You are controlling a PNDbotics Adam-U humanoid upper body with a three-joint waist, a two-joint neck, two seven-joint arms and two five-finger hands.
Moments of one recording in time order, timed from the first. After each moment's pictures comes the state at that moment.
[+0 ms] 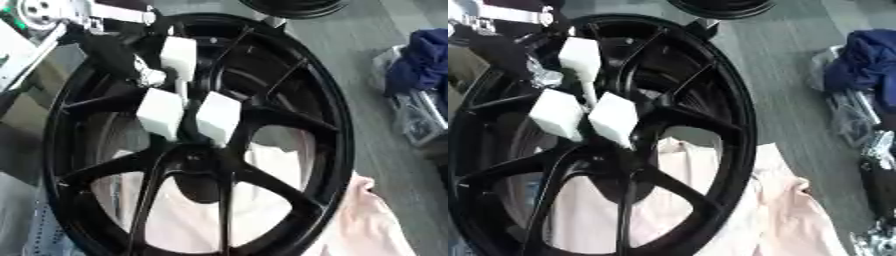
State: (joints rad) left arm -1.21 0.62 -0.53 -1.42 -0.23 0.09 -0.85; right arm 0.04 -0.32 -0.07 -1.99 0.13 -0.31 -0.73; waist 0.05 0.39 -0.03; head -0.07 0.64
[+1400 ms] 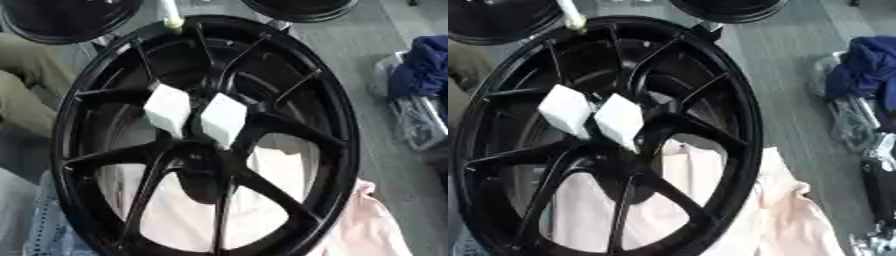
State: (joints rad) left arm -1.17 0.74 -0.32 -1.48 0.09 0.25 -0.49; right arm 0.05 -0.31 -0.07 -1.99 0.12 -0.31 -0.74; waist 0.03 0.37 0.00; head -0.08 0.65
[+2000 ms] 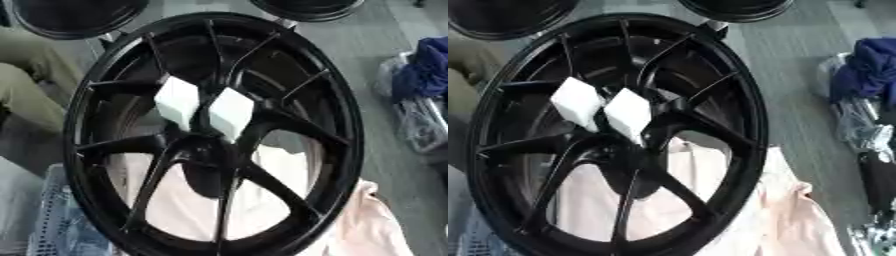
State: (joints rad) left arm -0.99 0.90 -0.13 -1.35 0.21 0.23 -0.33; right arm 0.06 -0.31 -0.09 -1.99 0.13 -0.31 -0.76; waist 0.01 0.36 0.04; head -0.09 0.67
